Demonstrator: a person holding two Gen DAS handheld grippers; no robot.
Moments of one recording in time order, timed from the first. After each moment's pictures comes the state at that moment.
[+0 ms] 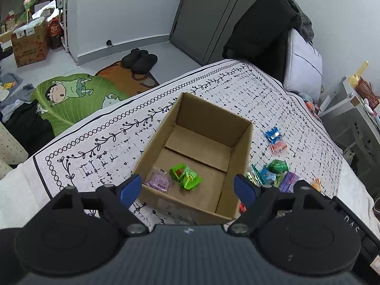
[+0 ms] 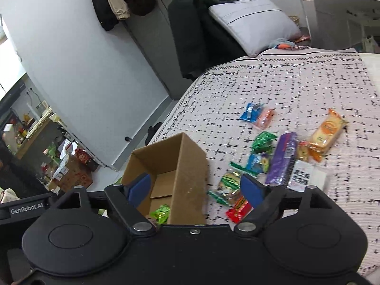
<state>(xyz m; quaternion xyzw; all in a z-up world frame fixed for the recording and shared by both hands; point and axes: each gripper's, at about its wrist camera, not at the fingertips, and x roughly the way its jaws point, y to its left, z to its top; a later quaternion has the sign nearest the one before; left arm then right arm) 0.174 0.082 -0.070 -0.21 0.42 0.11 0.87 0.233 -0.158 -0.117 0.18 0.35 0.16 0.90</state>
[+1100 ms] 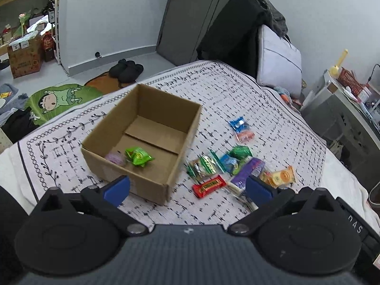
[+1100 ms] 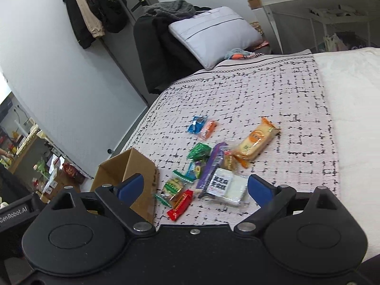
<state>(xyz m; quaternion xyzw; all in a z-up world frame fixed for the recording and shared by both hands) 0.153 -0.026 -0.062 -0.19 0.39 0.10 0.89 0.215 -0.273 -0.119 0.21 0.35 0.12 0.91</state>
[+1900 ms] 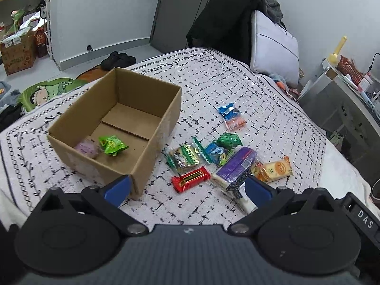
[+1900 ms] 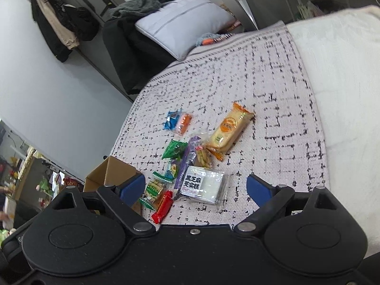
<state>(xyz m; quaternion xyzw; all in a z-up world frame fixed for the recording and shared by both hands) 0.183 -0.063 -0.095 -0.19 0.40 0.10 0.89 0.239 -0.316 -0.151 0.28 0.39 0.10 0.87</state>
